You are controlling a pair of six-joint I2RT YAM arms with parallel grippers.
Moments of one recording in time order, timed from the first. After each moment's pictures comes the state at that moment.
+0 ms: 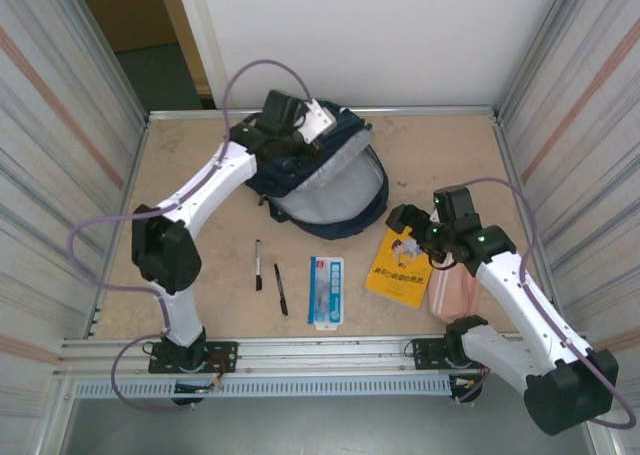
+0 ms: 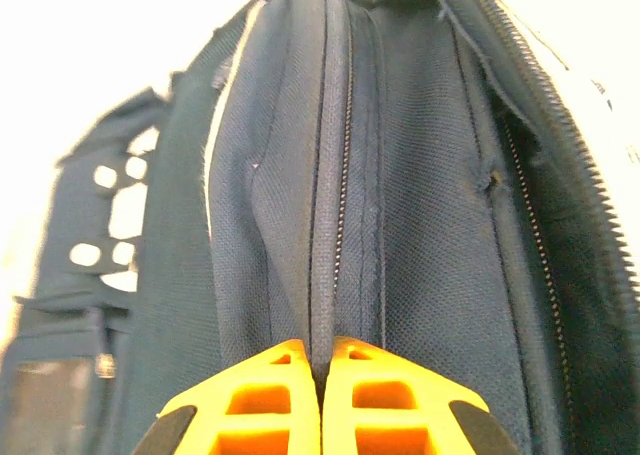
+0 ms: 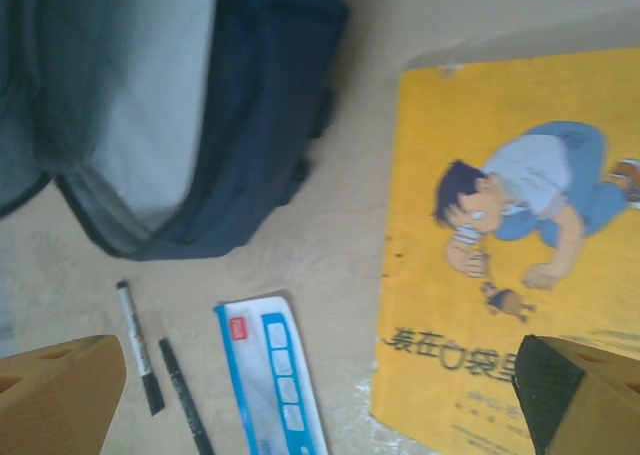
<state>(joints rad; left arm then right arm) -0.53 1.84 1.80 -0.64 0.15 0.42 0.35 0.95 0.80 -0.72 -0.18 0.86</state>
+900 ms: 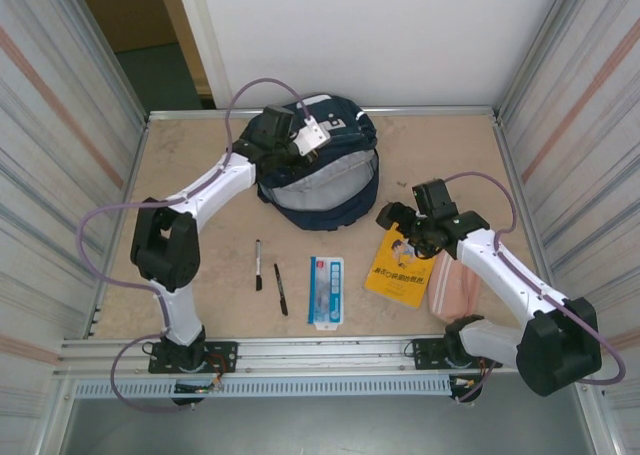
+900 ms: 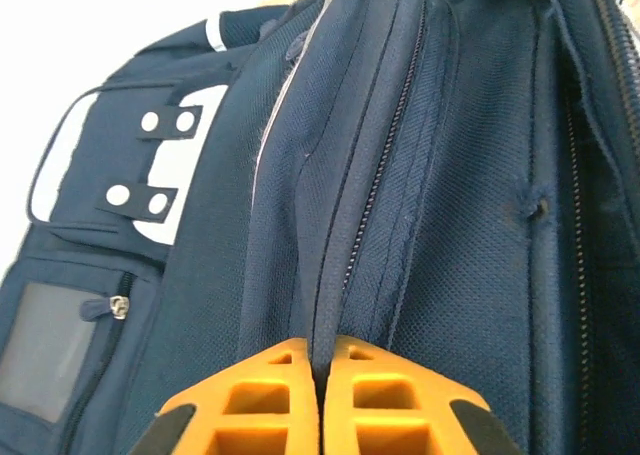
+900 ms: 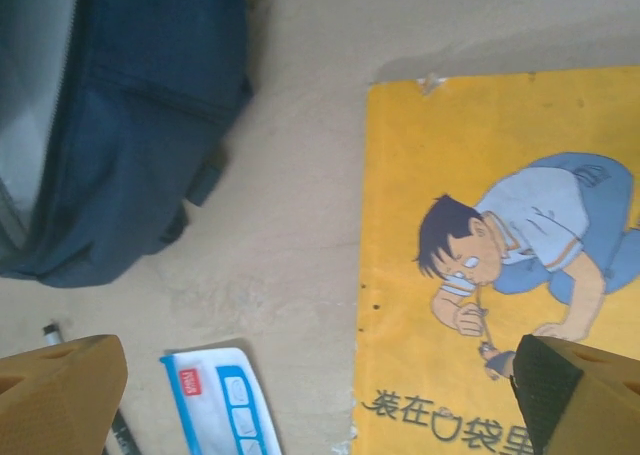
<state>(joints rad) -0.49 1.86 1.54 -0.36 0.17 0.56 0.38 1.15 0.80 -0.65 -0.08 0.89</state>
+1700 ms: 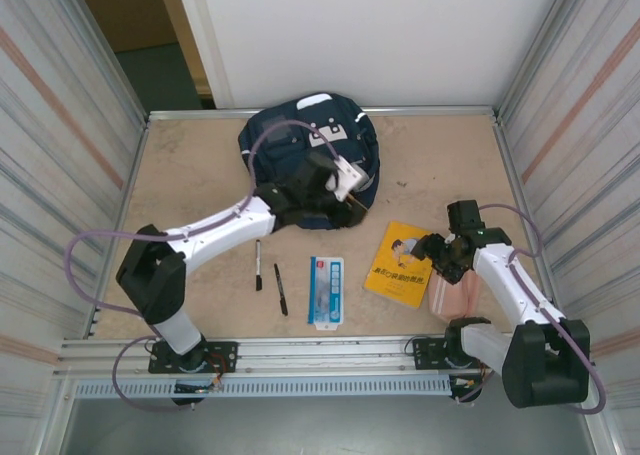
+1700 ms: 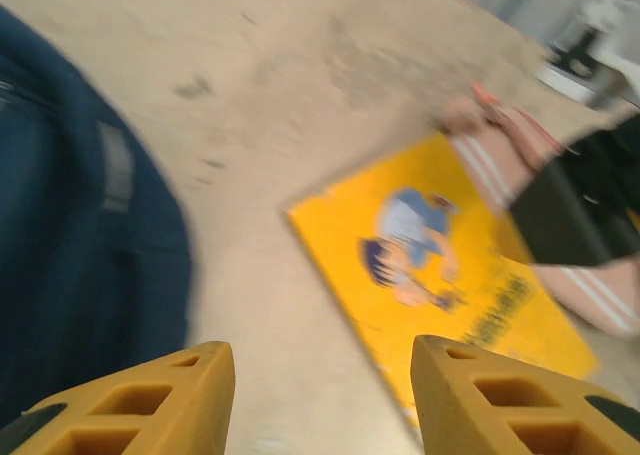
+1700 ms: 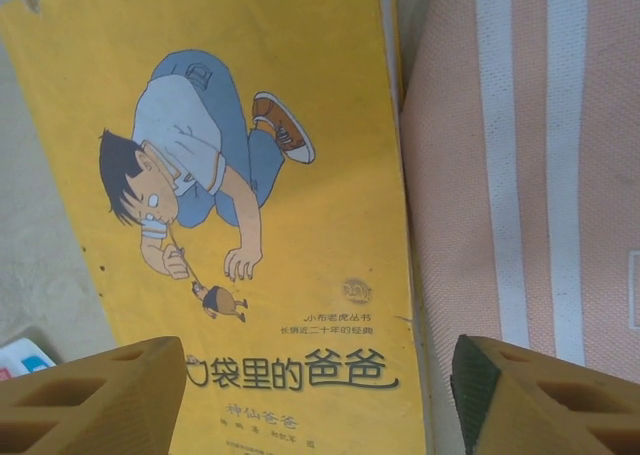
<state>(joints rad) -0.86 1.68 1.30 -0.31 0.25 -0.08 0.08 1.08 0.63 -0.83 -0.21 0.70</state>
